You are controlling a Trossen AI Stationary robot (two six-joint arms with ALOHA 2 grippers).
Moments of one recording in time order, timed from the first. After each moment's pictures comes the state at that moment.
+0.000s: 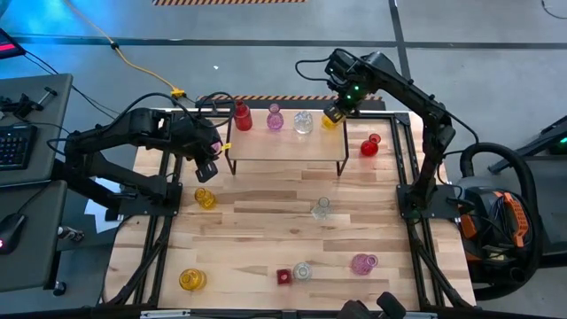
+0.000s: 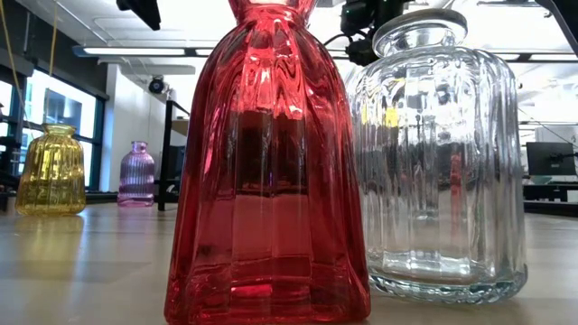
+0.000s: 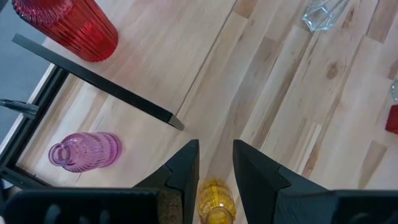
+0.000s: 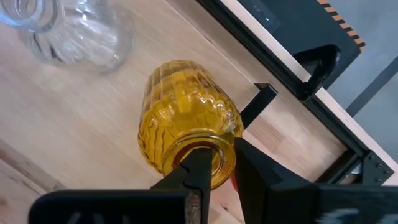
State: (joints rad) left arm 0.10 1.19 1.51 -1.42 -0.19 -0.31; right arm -0.67 1.83 2.02 -1.51 0.06 0.16
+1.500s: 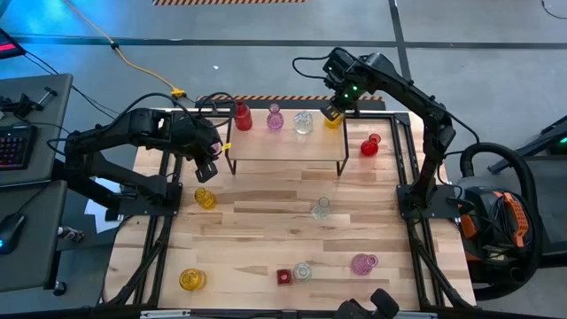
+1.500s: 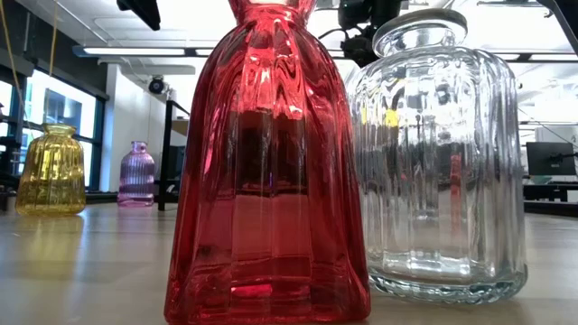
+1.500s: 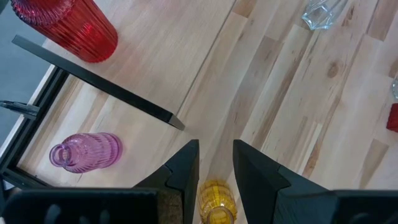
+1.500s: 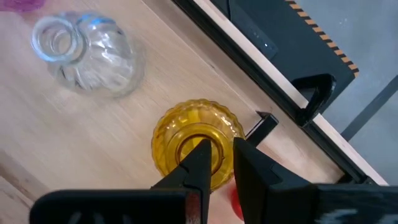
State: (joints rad) left arm 0.10 1.19 1.51 -1.42 -0.19 -0.30; right arm -0.65 1.83 2.02 -1.44 0.08 0.13
